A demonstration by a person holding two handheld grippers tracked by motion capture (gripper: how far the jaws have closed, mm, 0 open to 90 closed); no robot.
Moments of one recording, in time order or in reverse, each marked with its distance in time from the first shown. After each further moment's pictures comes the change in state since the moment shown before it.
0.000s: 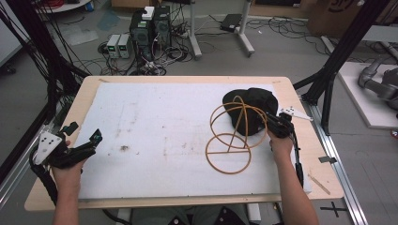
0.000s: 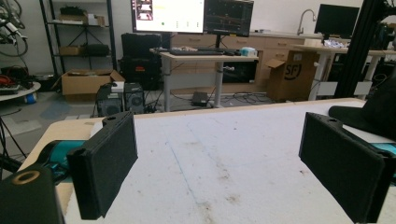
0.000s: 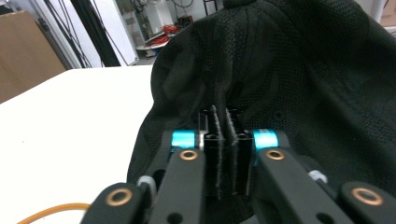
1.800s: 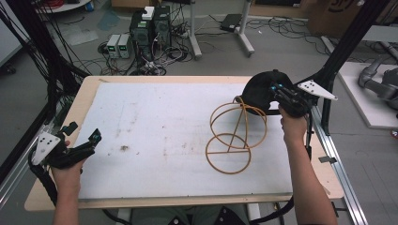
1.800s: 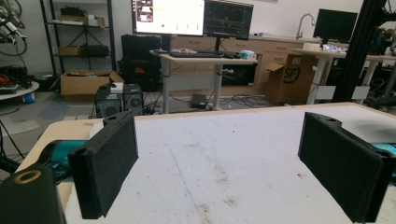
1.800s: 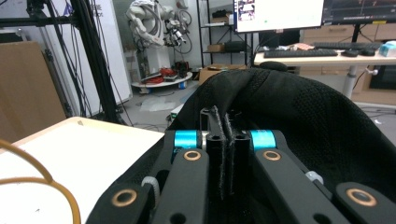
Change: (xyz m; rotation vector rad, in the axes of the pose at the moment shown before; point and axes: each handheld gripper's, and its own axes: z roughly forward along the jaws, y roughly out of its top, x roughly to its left) left arm 0.000 0.001 -0.001 -0.010 -0.001 -0.017; right arm 0.043 0.107 -0.040 -0.178 -0.020 -0.140
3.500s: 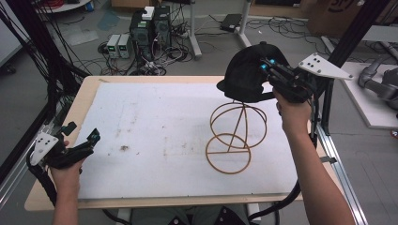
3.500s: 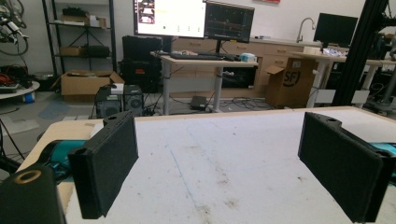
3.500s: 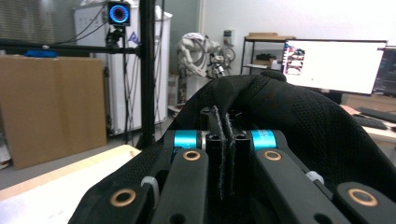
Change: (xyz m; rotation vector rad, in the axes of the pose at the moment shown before) left arm 0.002 0.001 -0.002 -0.009 0.003 -0.011; right arm 0.087 0.097 -0.024 -0.116 0.187 -0.150
